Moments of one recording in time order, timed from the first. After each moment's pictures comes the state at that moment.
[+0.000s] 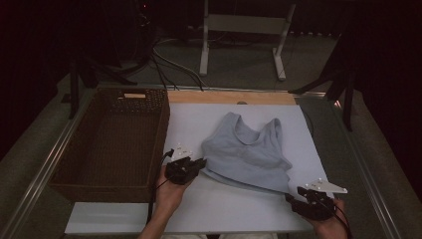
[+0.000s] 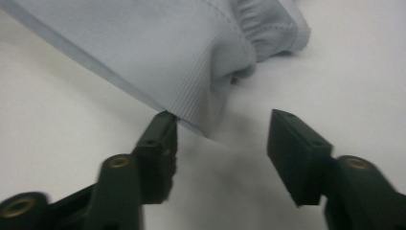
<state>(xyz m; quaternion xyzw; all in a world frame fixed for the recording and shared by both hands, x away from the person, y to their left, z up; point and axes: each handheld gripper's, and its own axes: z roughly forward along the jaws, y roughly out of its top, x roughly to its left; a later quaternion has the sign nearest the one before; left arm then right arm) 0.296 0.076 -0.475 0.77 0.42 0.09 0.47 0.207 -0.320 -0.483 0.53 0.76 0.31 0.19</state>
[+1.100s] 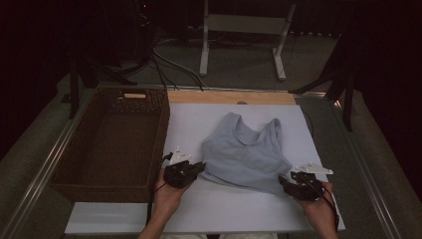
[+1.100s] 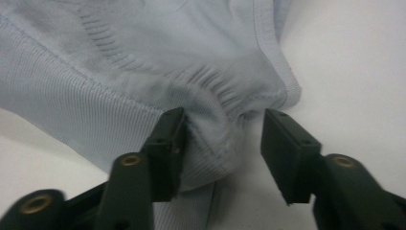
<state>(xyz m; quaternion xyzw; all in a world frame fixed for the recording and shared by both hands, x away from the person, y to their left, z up) 0.289 0.079 -0.482 0.78 0.42 0.08 0.47 0.257 -0.306 -0.488 0.55 0.75 0.30 0.21</state>
